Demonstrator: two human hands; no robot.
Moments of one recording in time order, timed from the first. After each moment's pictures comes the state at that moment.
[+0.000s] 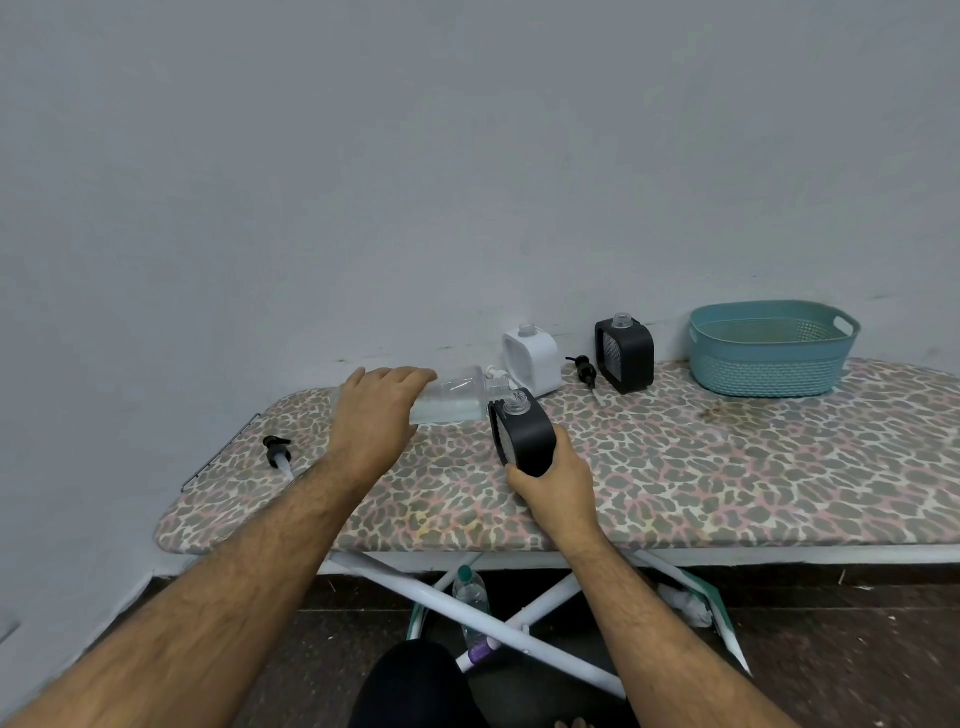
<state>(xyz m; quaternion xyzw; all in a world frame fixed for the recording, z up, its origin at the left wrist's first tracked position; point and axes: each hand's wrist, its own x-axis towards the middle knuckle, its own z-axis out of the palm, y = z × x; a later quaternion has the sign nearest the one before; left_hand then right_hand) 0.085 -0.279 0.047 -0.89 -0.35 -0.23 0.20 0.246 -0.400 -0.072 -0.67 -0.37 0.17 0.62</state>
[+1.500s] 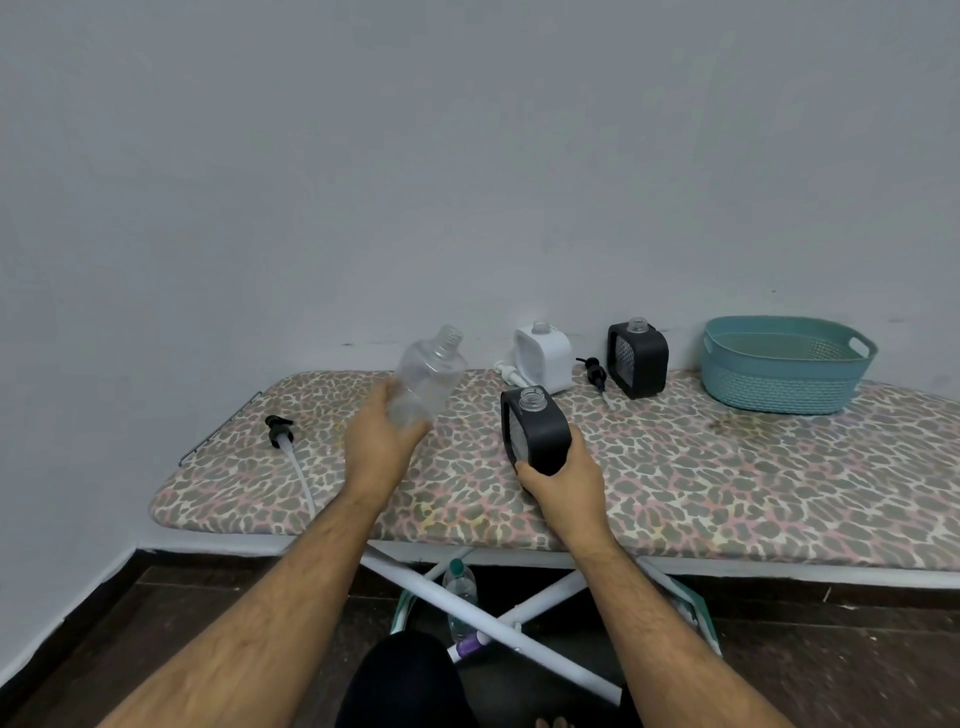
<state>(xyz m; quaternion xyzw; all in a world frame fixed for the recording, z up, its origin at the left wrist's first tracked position) 0.076 -0.281 0.002 -0.75 -0.44 -0.43 -0.23 0.245 -0.400 -0.069 -0.68 -0.37 0.15 0.62</state>
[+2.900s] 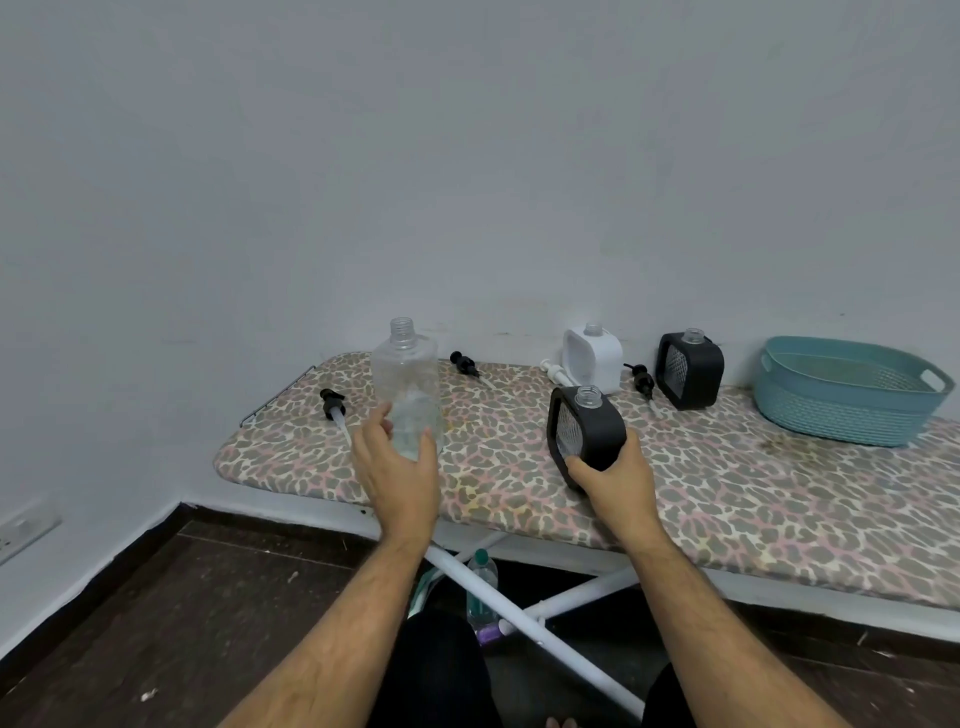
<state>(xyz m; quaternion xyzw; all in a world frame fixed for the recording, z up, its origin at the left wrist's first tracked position) 0.045 -0.315 -0.043 -0.60 -0.50 -0.60 -0.19 0.248 -0.403 -0.059 -0.70 -0.37 0.16 0.59</state>
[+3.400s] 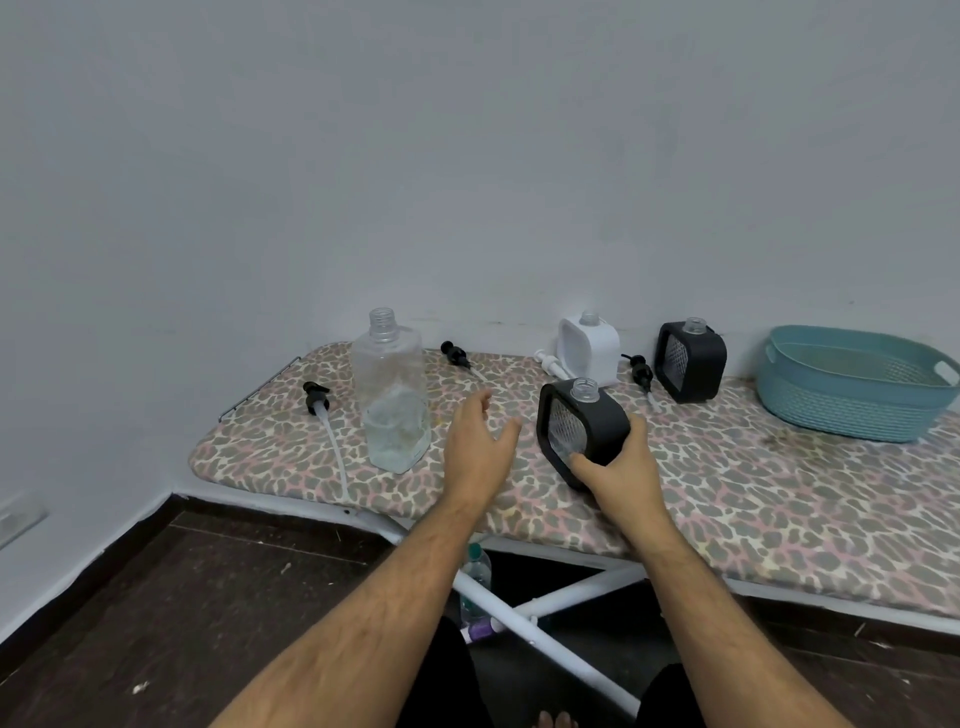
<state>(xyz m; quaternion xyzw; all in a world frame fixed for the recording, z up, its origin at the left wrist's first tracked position) 0.129 -0.296 -0.048 -0.72 -0.45 -0.43 -0.30 0.265 -0.401 -0.054 -0.69 -0.39 0.17 0.58</state>
